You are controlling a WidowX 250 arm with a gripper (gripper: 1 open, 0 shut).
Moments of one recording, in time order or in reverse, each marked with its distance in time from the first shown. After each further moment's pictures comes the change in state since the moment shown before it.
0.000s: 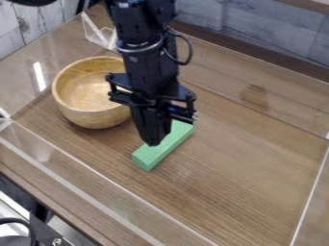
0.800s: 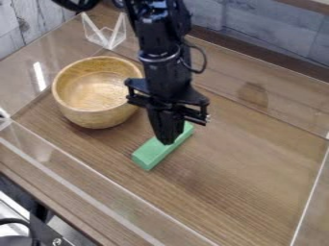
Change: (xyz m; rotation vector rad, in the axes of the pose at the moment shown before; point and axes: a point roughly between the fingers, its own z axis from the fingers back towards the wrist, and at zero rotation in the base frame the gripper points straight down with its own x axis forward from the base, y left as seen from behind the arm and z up) arm 0.025 0.000 -0.019 0.017 -0.014 -0.029
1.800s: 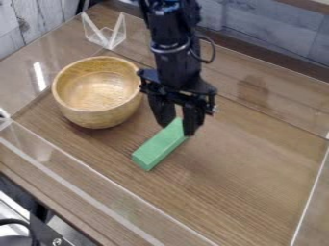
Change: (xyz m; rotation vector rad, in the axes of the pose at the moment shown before) arm 0.025 0.004 -0.007 0.004 -0.016 -0.007
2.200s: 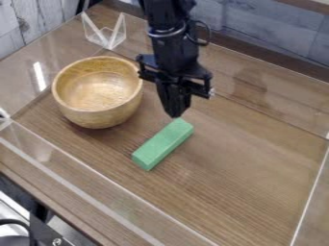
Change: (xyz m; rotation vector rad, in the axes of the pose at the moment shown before) arm 0.014 0.010 0.011 -0.008 -0.028 -0.044
